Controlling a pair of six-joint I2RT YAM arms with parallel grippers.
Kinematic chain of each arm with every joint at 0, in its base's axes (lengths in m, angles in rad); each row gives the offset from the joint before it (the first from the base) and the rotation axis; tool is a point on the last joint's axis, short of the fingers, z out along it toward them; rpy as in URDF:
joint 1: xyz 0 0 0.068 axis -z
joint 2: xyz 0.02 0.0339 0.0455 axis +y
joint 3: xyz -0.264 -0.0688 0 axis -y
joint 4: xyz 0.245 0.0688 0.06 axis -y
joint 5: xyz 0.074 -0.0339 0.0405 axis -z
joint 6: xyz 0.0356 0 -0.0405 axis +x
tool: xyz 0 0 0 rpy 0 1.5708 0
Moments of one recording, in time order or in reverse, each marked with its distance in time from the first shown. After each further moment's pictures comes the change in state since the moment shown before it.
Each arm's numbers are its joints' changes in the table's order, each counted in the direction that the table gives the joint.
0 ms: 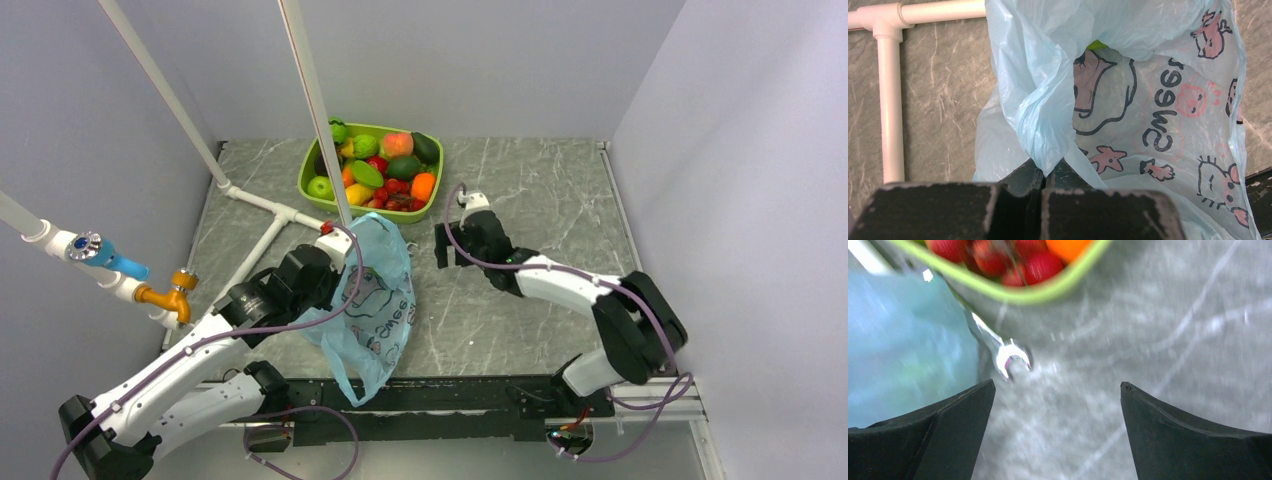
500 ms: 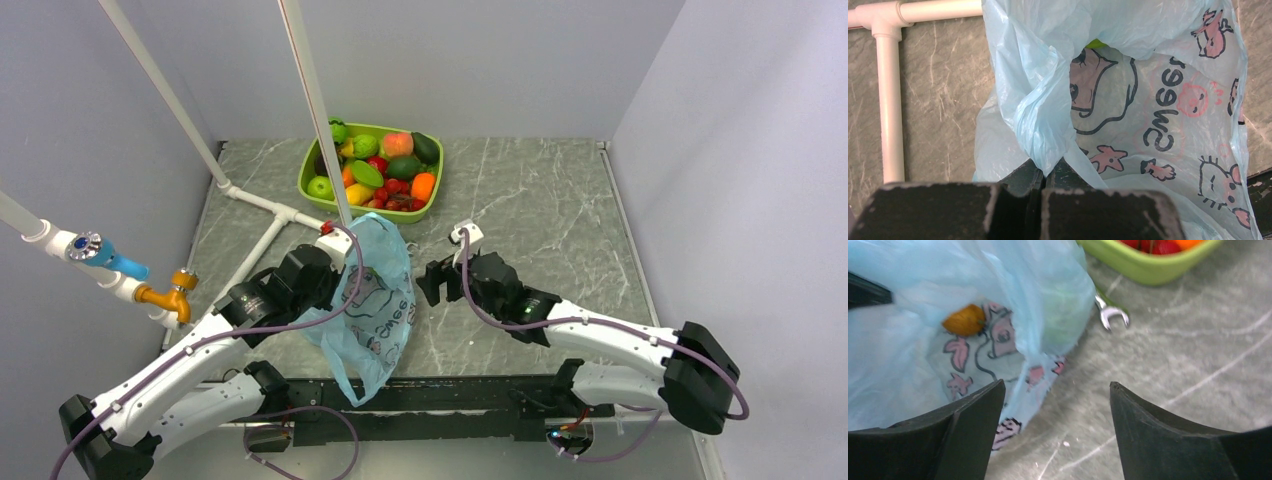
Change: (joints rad) left arm 0.000 0.008 0.000 0.000 -0.001 0.000; right arm -0.303 -0.428 -0.264 0.082 0.047 0.008
